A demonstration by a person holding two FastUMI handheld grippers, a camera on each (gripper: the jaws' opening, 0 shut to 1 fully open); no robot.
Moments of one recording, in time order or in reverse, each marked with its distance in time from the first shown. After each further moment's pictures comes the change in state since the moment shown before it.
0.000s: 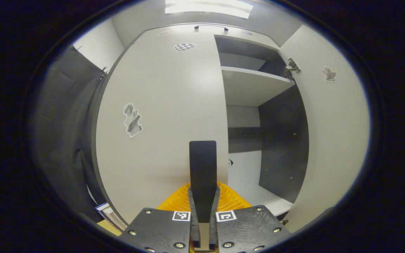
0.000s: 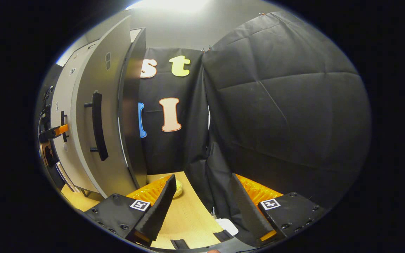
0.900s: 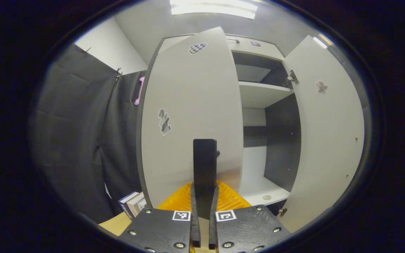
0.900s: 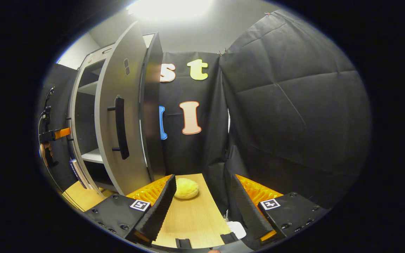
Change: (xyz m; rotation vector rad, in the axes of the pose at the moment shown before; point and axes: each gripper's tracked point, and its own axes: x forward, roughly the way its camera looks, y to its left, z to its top) left arm -0.077 0.034 0.007 -0.008 0.029 0.115; right arm -0.005 0.024 0.002 0.005 -0.025 0.191
